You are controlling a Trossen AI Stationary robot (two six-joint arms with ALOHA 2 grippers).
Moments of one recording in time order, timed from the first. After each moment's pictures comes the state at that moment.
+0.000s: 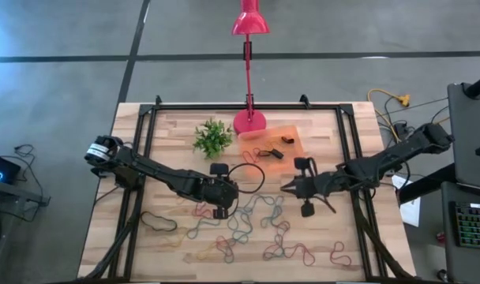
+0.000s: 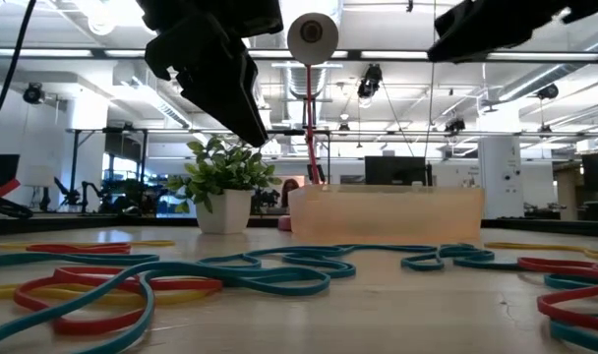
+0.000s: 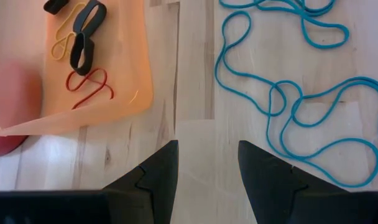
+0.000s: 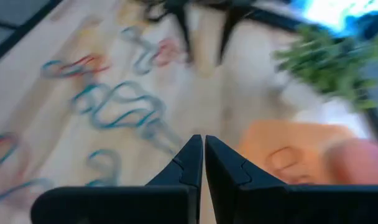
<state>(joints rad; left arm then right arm) -0.30 1.65 1.18 -0.51 -0.39 -0.15 0.39 1.12 0.70 -0.18 0.32 0.00</state>
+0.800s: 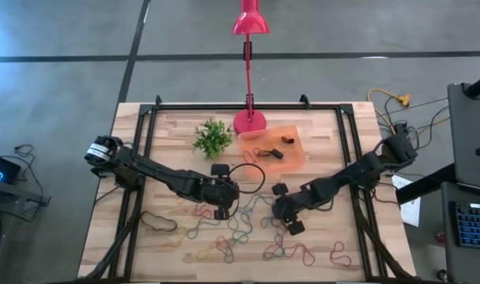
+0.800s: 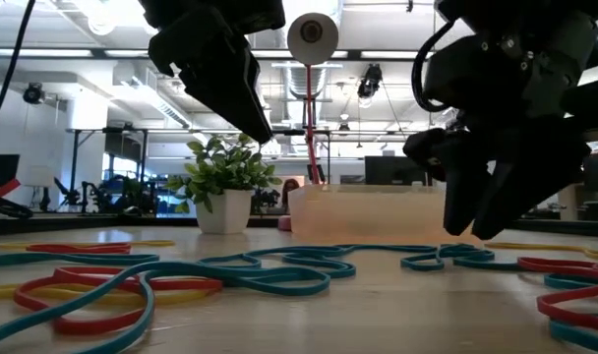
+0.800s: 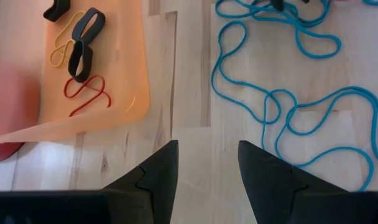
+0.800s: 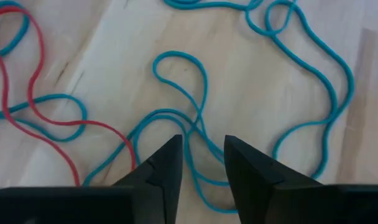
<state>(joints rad) -0.30 1.65 1.17 -0.48 -0.39 -0.15 0.37 1.66 0.75 -0.08 0.02 0.05</state>
